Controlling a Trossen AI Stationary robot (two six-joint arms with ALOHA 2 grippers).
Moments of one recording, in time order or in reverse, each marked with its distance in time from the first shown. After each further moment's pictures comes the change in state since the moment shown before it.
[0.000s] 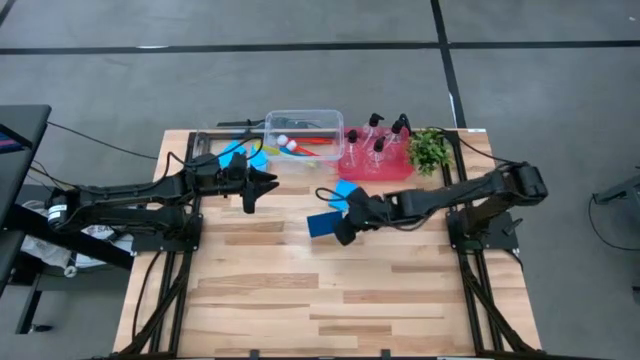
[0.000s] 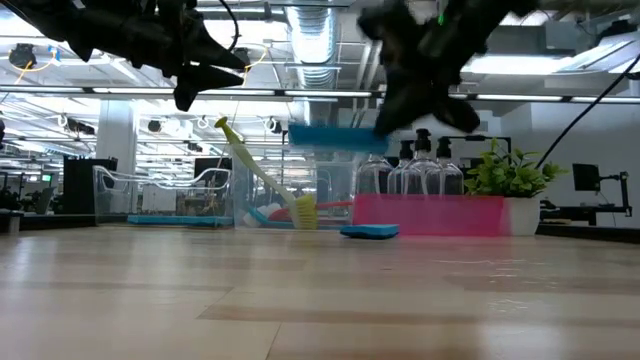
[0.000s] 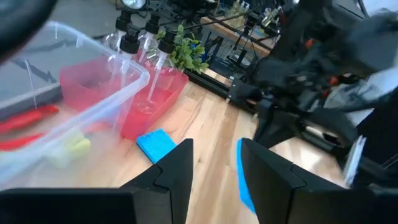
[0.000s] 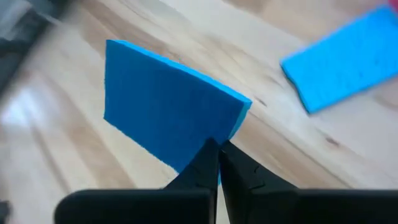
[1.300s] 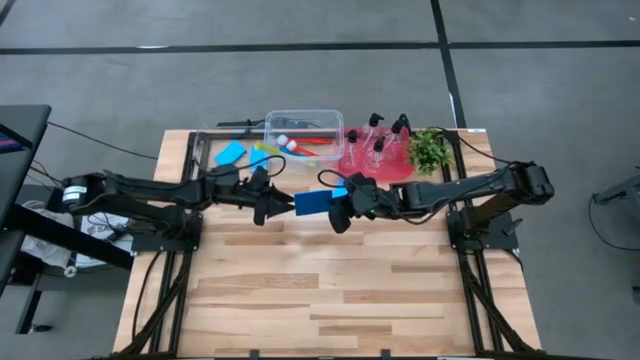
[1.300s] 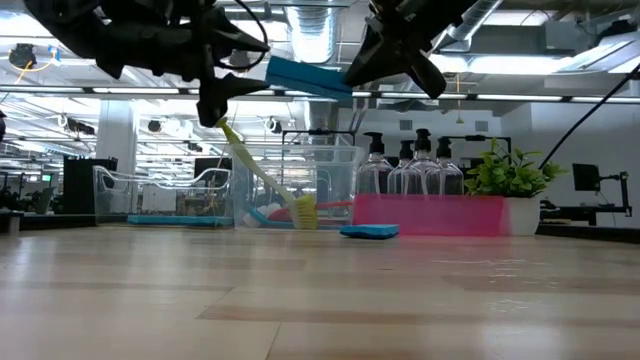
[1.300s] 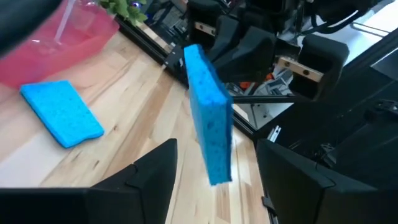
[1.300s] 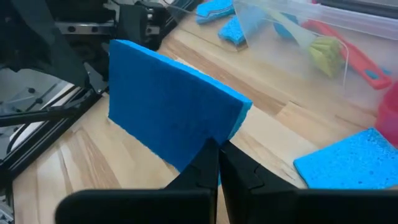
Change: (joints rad) left arm -0.123 0.256 0.000 0.277 0.156 -0.305; right arm -0.037 -0.051 0.078 0.122 0.161 -0.171
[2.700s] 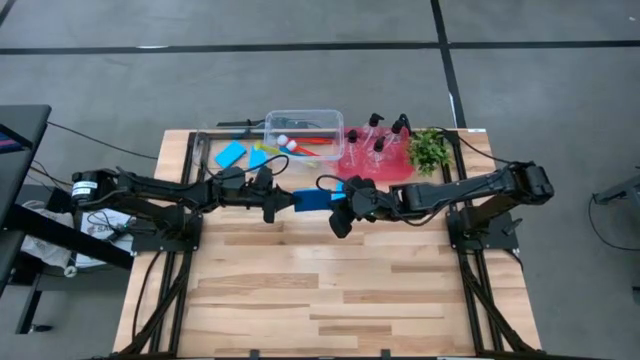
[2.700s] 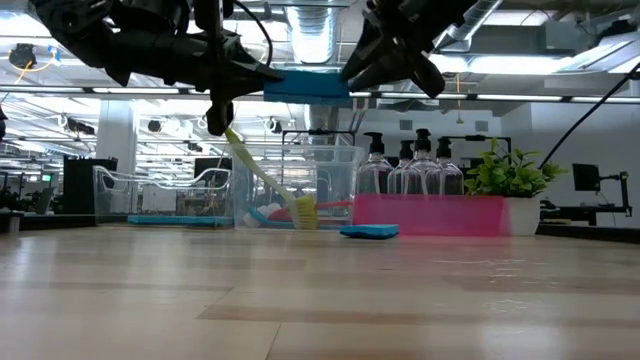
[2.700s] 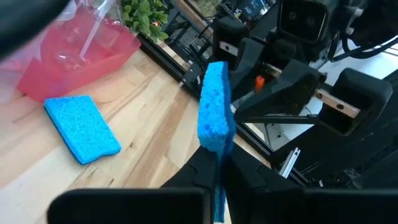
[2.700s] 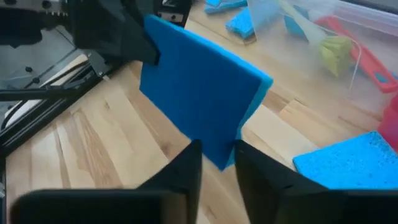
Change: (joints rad) left arm -0.019 0.112 0.000 0.134 -0.127 -0.019; right arm 0.016 0.000 0.000 -0.008 -0.018 -0.071
